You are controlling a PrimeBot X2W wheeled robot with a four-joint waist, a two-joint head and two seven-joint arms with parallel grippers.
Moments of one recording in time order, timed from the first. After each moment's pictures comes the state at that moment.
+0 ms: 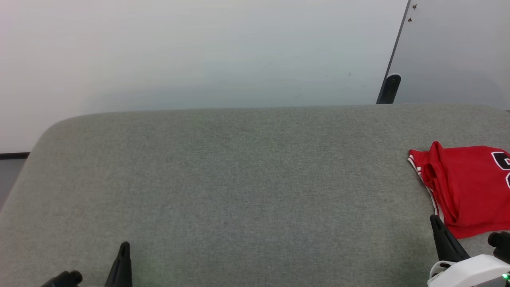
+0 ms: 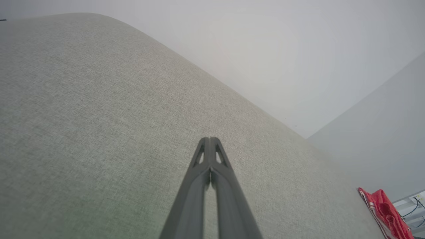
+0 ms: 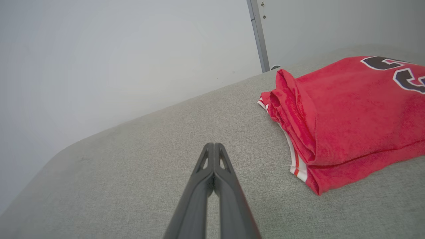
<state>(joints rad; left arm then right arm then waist) 0.04 0.13 0.09 0.29 -0.68 -0.12 -0.16 -0.04 -0.21 0.03 0.26 0.59 0.13 -0.07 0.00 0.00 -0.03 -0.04</state>
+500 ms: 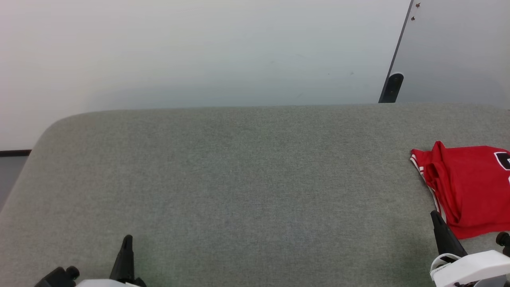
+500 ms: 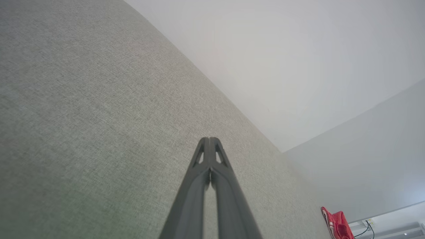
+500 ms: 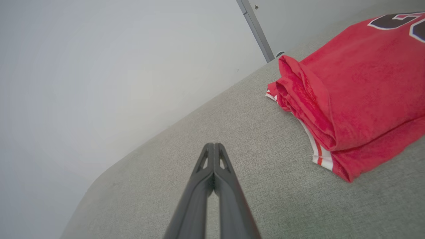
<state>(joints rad) 0.02 0.11 0.09 0.28 -0.87 -0.12 -0.10 -0.05 -0.18 0.00 0.26 0.81 0.13 -0.03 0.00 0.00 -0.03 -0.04</state>
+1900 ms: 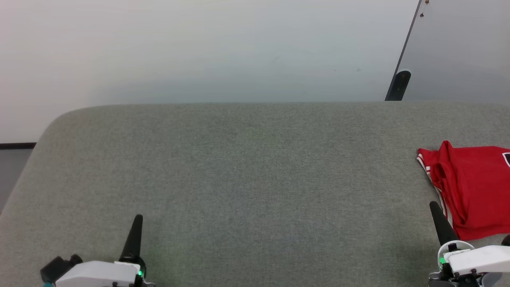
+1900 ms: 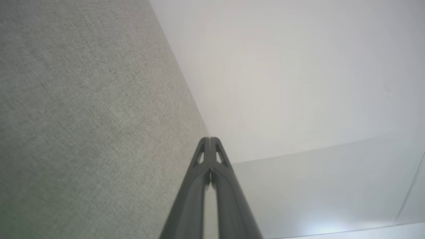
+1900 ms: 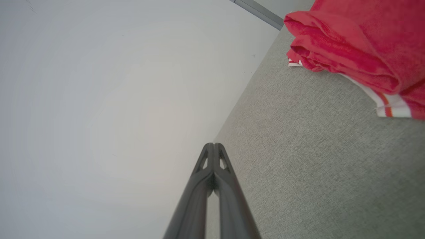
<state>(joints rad) -0.05 0.08 0.10 0.26 -1.29 -0.12 0.02 -0.08 -0.11 -0.06 0.25 1.26 0.13 0.05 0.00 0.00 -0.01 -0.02</state>
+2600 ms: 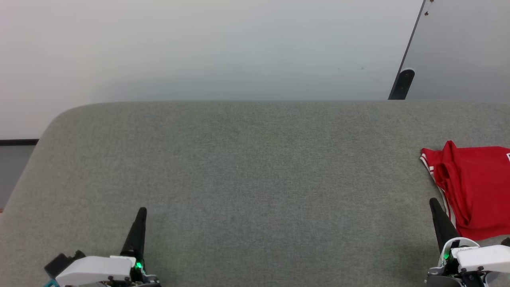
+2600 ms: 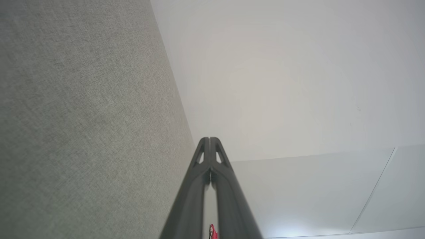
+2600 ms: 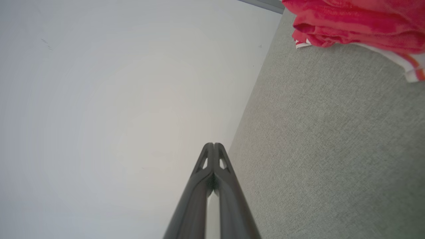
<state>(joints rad) -0.08 0.07 0.11 0.25 -1.44 -0.12 0.07 -0.09 -0.08 -0.09 0.25 1.43 0.13 0.08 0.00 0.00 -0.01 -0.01</state>
